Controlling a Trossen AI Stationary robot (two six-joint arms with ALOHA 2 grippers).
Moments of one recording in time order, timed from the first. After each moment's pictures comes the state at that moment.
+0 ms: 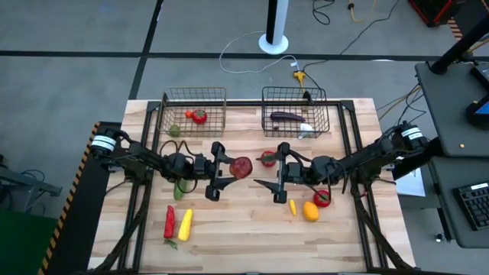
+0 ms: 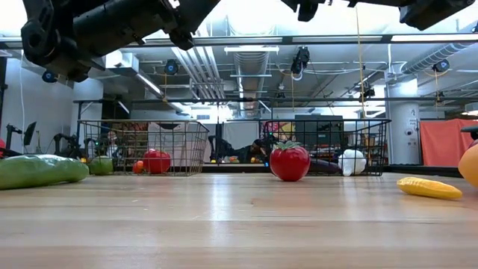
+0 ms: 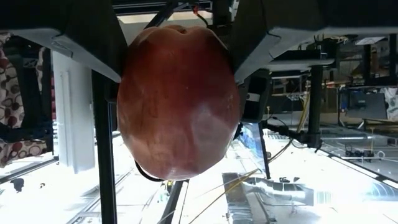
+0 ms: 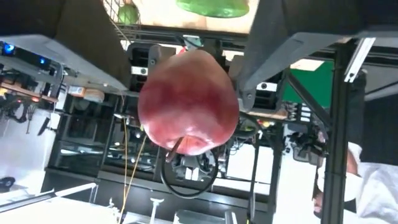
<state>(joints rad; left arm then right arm) -0.15 1.62 0.49 1.57 -0.06 0.04 0.25 1.50 0.70 1.05 0.30 -0.25</state>
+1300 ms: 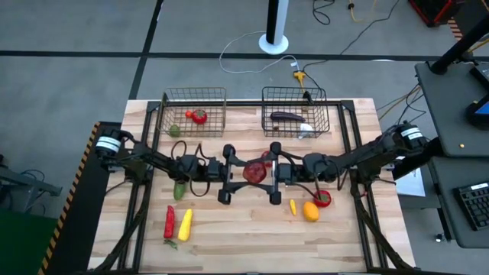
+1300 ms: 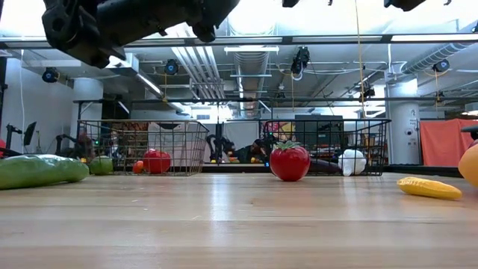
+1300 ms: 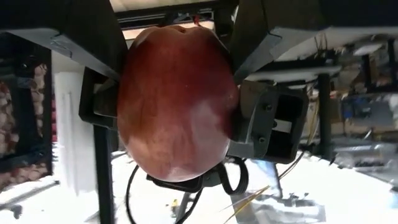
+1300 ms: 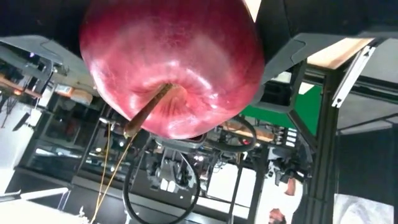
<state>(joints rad) -0.16 1.67 0.65 1.38 -0.07 0.08 0.23 1.50 0.84 0.80 0.21 -0.30</state>
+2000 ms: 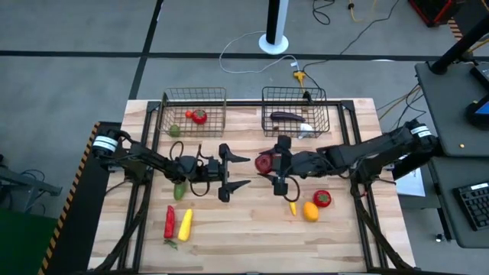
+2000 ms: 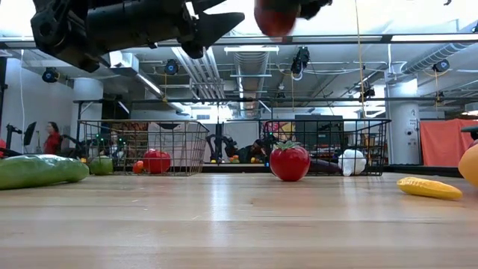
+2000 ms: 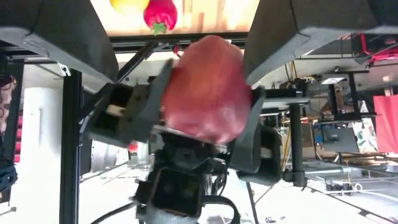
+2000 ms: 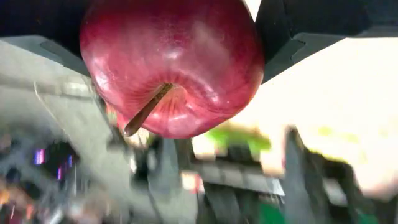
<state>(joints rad) -0.17 1.64 0.59 1.32 -0.18 0.08 0.23 1.38 1.08 -0.16 0.42 -0.13</state>
